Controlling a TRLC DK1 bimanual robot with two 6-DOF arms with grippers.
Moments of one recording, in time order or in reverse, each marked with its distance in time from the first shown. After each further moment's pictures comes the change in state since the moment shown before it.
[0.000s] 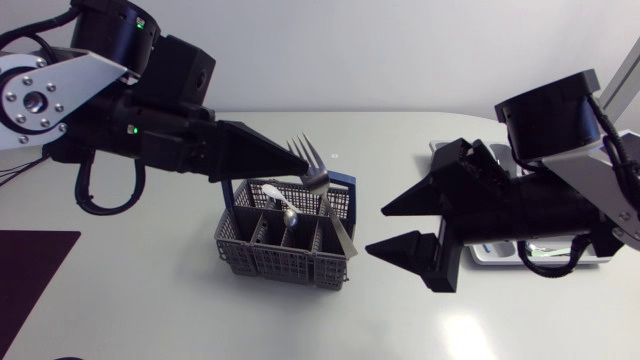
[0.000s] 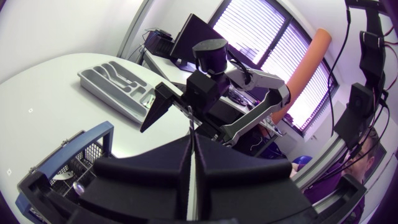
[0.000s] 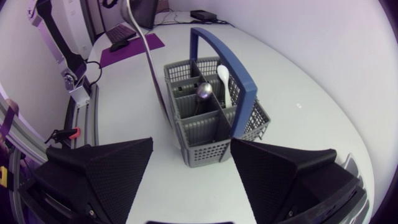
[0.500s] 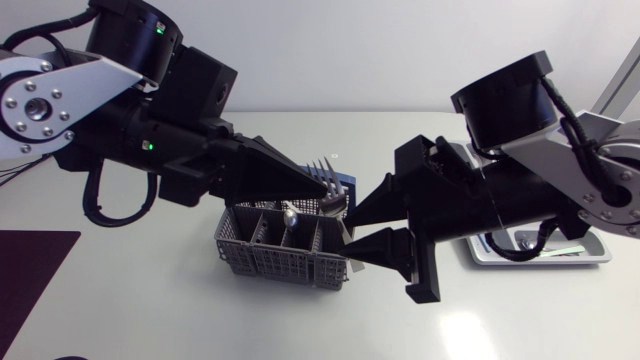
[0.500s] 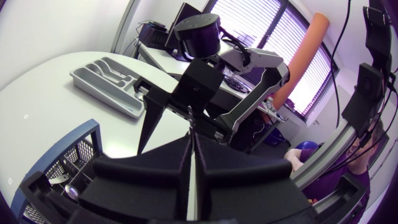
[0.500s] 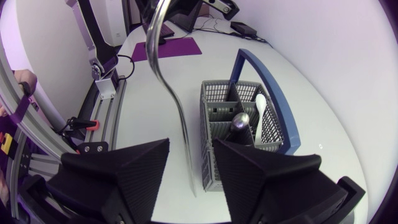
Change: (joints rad) left arm -0.095 -0.010 0.000 -0.038 -0.080 0.065; right arm 0.113 0.100 0.088 -0.005 -0.093 -0.128
